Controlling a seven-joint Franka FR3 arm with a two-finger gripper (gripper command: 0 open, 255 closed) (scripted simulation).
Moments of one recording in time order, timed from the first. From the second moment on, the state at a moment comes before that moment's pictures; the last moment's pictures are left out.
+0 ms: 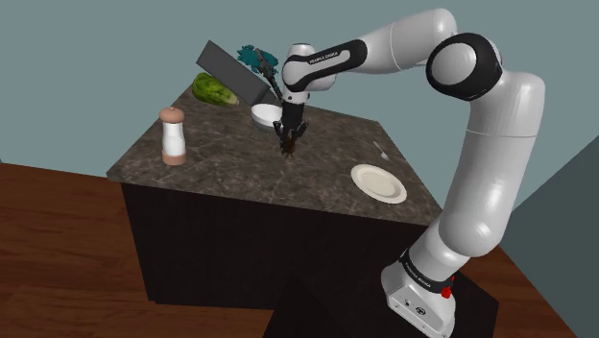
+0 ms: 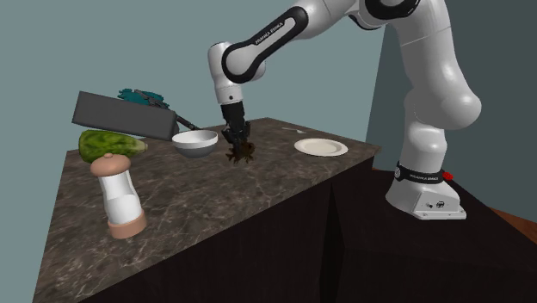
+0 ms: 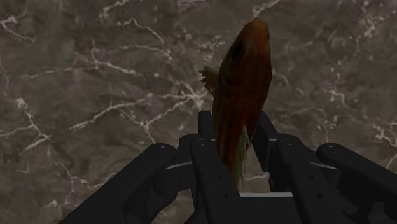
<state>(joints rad) -0.03 0.39 0.03 -1.79 0.02 1.99 0.35</state>
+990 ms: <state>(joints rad) -0.07 0.22 0.01 -1.89 0.02 1.92 0.29</state>
